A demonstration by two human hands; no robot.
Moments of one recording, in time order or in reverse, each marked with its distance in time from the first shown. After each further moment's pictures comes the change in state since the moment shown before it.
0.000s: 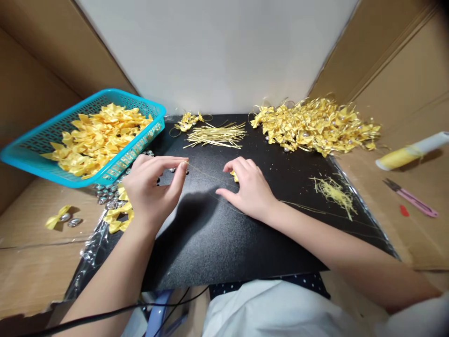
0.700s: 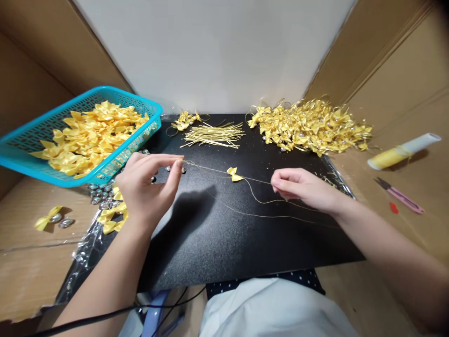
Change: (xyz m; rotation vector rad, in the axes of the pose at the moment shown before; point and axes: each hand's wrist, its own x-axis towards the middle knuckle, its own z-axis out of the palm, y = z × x) left_hand 0.001 -0.003 0.000 0.000 0.033 0.007; right_hand -0.034 0.056 -0.087 0.648 -0.441 0.408
